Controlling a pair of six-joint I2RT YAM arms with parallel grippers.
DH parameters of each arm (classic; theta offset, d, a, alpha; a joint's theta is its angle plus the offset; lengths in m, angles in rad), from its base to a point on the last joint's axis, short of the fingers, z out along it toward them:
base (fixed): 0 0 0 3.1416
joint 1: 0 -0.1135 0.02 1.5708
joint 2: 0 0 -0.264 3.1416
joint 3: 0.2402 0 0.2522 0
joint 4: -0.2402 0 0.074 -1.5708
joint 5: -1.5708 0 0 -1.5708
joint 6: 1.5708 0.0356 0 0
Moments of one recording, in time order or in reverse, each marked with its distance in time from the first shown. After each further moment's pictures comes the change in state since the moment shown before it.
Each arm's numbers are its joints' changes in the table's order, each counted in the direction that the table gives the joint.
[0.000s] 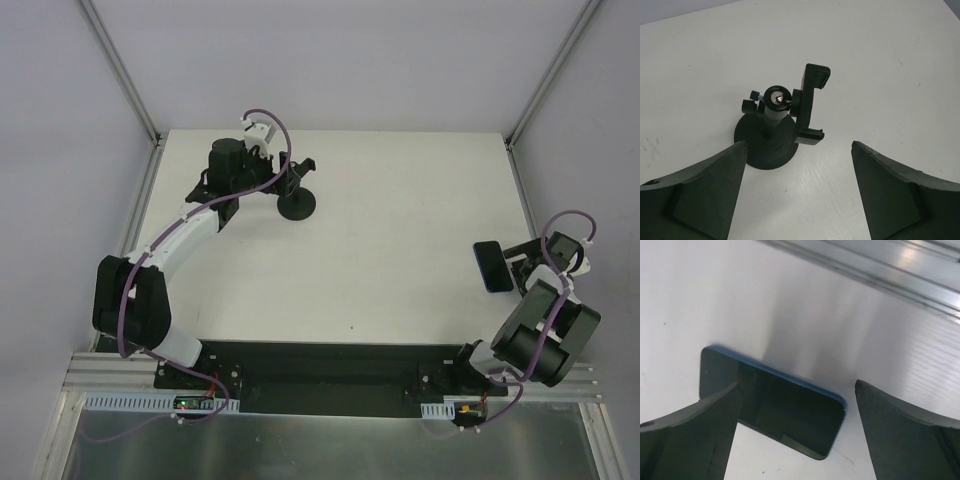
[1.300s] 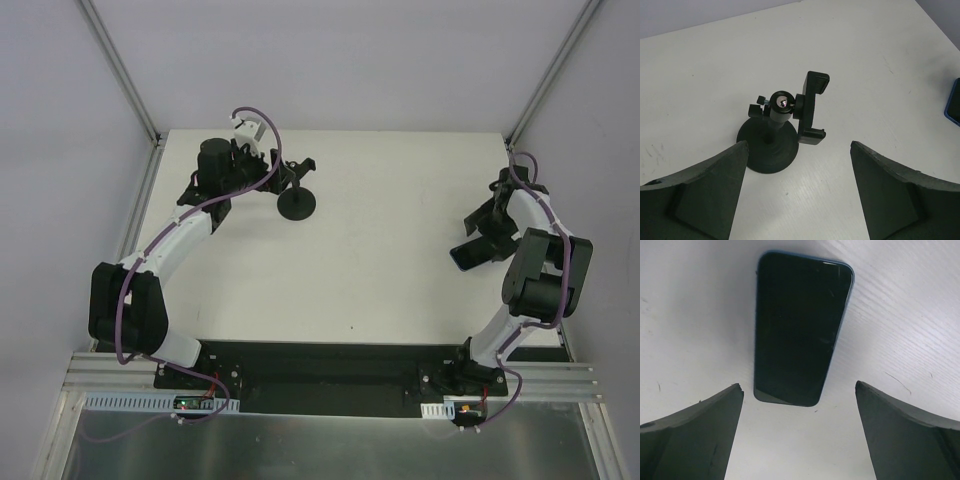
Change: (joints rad) left arm -0.055 -0.054 -0.048 0.056 -0.063 -0.023; right arm -0.407 0.377 0.649 -0.669 -0.161 0.066
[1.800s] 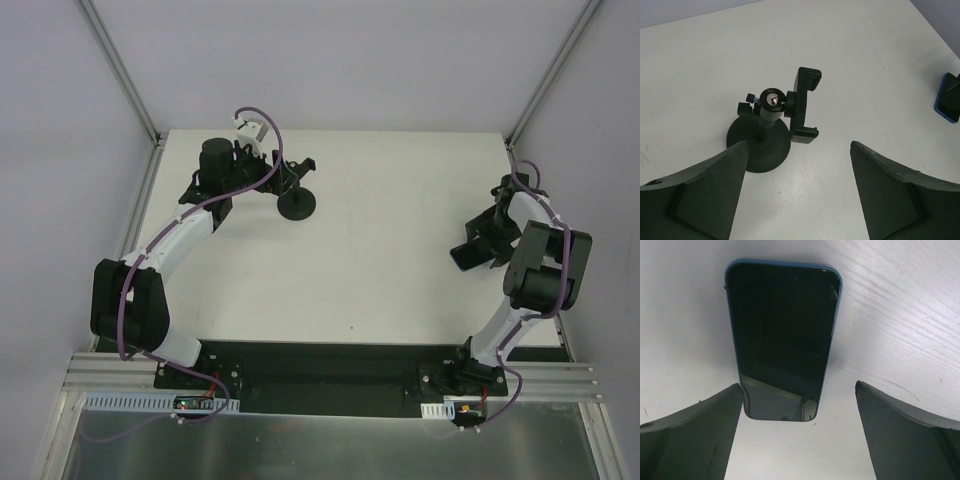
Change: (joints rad) left arm 0.000 0.023 0.006 -0.002 -0.046 -0.018; right arm 0.035 0.061 -0.023 0.006 0.012 0.058
